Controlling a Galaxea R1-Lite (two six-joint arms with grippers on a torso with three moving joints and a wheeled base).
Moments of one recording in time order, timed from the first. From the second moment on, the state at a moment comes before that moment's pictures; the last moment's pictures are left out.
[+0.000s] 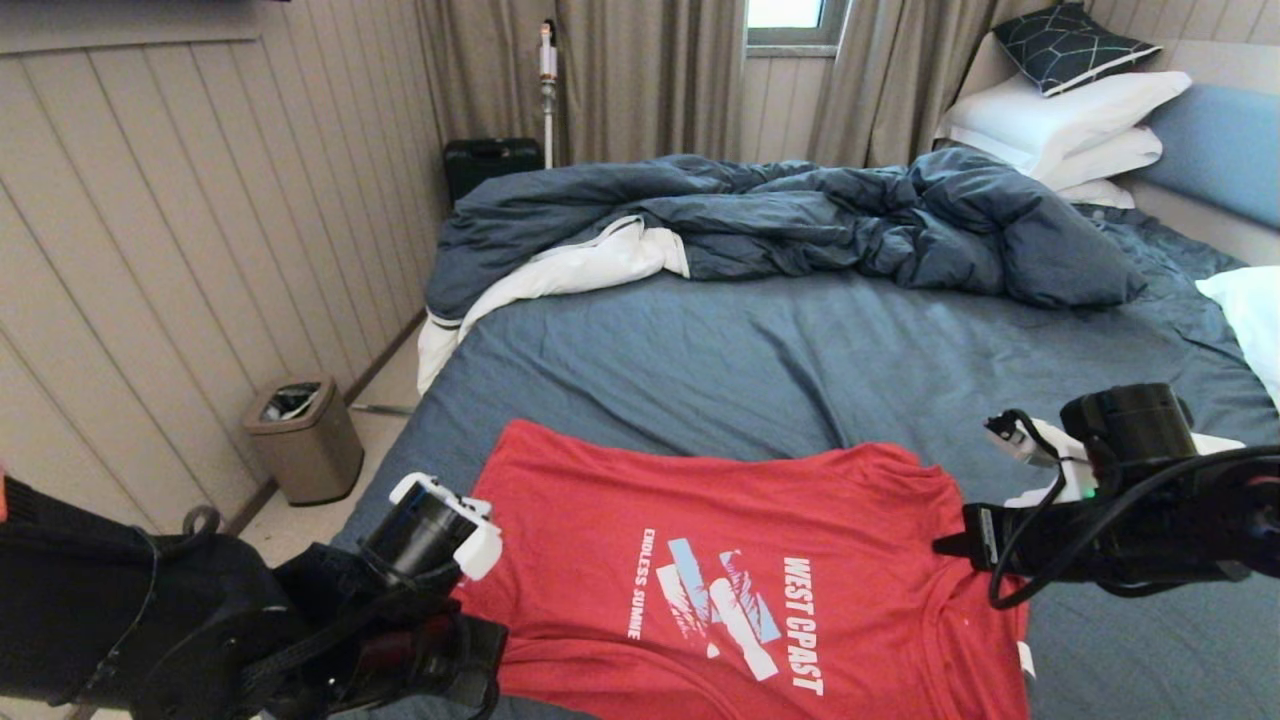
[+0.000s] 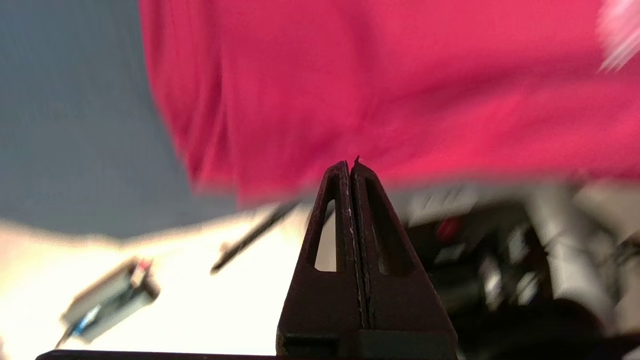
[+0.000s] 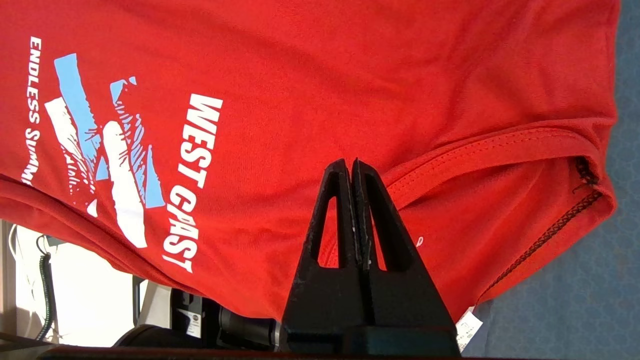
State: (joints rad) left arm -0.72 1.77 -0.69 -0.06 0.21 -0.36; right arm -0.02 1.70 -0.73 -0.09 0.30 0.12
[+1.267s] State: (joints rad) left arm -0.72 2.01 -0.74 -0.08 0.21 -0.33; right arm -0.03 1.71 -0.71 -0.15 0.30 0.12
